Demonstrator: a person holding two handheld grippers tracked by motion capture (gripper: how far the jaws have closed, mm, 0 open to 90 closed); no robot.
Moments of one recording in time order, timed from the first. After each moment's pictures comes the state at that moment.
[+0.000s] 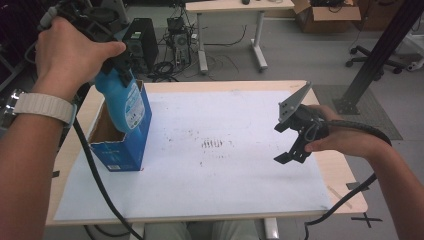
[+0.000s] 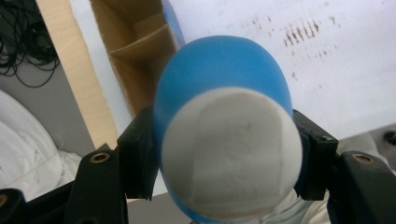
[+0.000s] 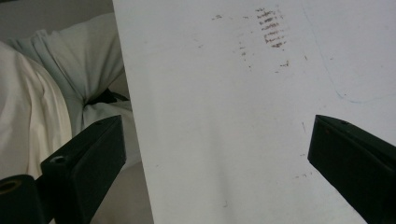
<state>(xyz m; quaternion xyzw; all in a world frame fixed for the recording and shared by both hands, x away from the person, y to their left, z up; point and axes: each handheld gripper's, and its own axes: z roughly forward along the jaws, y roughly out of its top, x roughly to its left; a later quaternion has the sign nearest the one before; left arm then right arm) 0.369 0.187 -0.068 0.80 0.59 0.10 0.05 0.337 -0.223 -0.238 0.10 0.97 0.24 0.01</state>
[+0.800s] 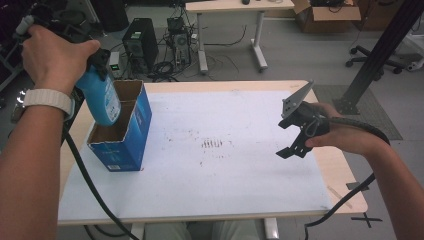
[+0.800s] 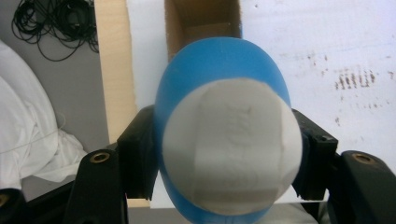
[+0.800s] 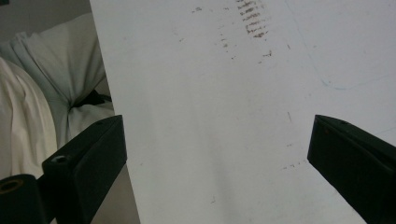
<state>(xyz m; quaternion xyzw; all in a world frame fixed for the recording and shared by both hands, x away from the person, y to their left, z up) 0.395 0.245 -0.095 0.72 0.67 0.14 0.06 0.350 -0.232 -0.248 0.12 0.96 0.24 0.02</state>
